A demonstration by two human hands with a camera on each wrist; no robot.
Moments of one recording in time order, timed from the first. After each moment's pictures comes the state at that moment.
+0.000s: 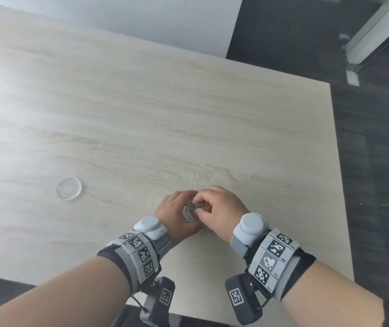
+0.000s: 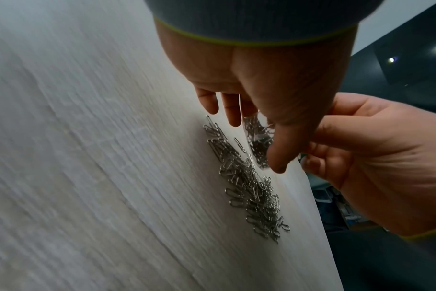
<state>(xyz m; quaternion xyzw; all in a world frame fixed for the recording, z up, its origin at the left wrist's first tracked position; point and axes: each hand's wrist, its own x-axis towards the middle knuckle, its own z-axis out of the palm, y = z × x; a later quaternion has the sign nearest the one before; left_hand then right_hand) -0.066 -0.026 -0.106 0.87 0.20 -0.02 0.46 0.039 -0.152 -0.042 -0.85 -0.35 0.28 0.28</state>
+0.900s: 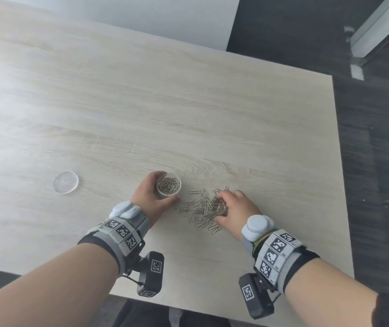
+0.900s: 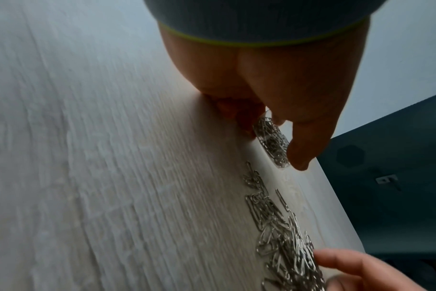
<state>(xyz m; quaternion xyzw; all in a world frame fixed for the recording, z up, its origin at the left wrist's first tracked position) -0.073 0.018 -0.115 0.80 0.32 0.03 0.50 0.058 -0.198 -0.092 -0.90 -0.29 0.31 0.11</state>
